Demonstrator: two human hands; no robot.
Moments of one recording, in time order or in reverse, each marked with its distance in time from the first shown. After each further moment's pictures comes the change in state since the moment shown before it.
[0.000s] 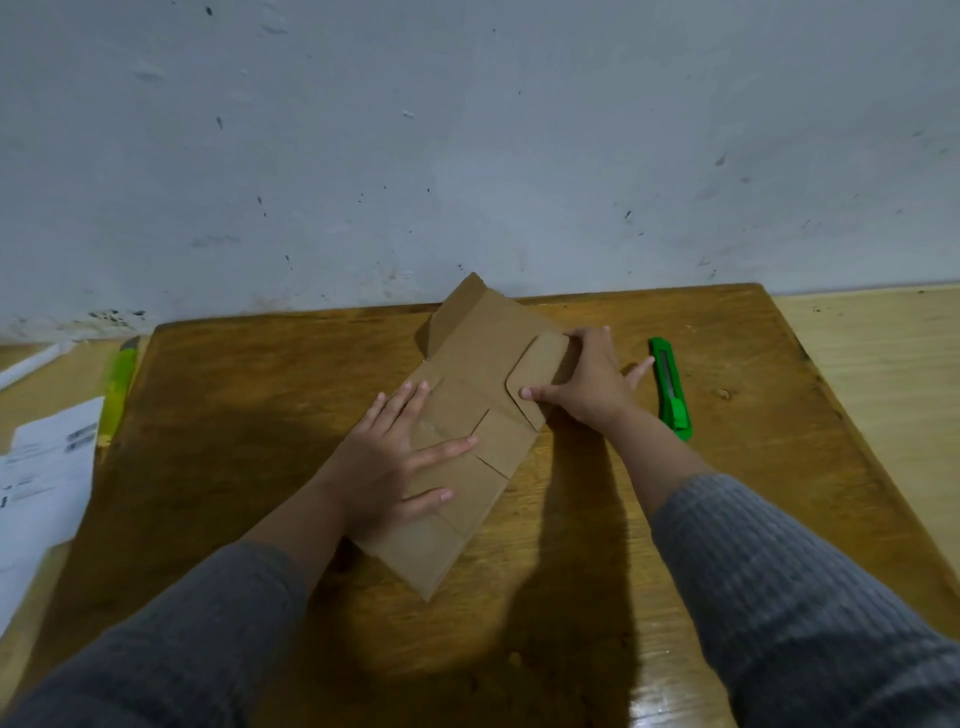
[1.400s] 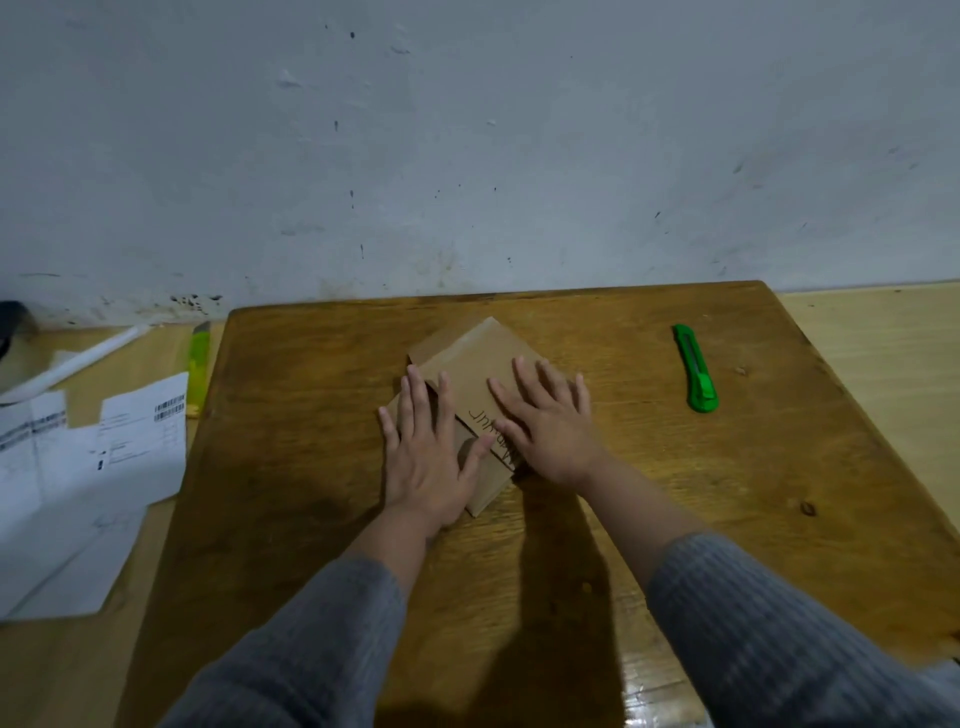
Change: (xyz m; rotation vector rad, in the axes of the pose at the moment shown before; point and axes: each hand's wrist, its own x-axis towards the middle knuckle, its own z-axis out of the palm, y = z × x) left_hand -0.044 0.033 0.011 -0.341 0.106 -0.592; right_hand -0.115 -0.062 0.057 -0.485 -0.145 -0.416
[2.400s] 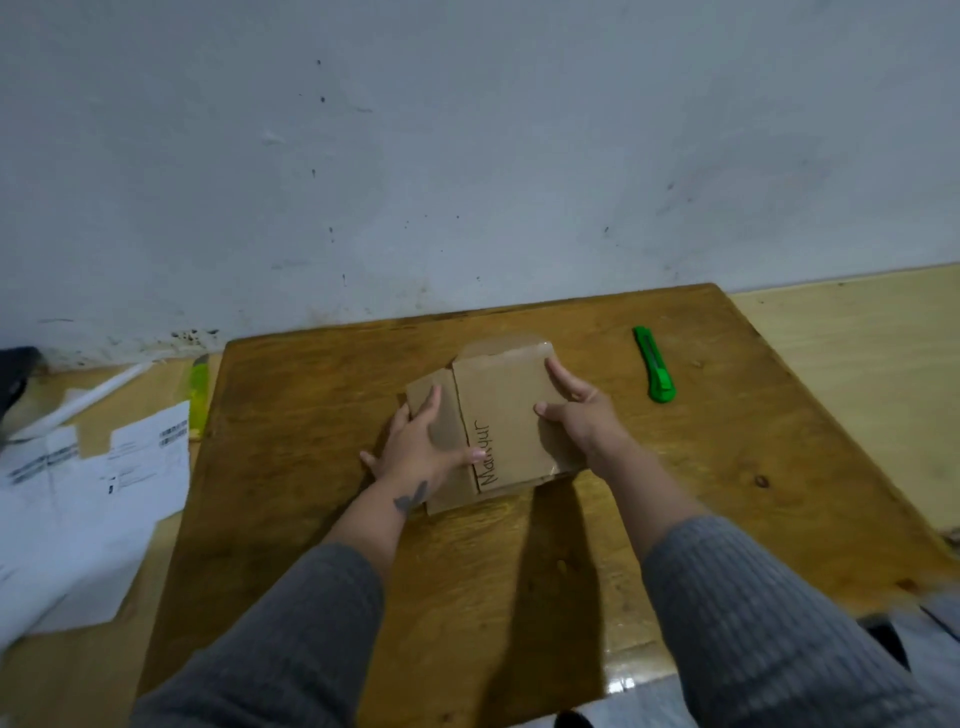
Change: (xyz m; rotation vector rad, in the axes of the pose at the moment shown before) left_hand -0.004 0.023 -0.046 -0.448 -0.247 -0.265; right_hand -0.039 0.021 -0.047 1.380 0.169 0.569
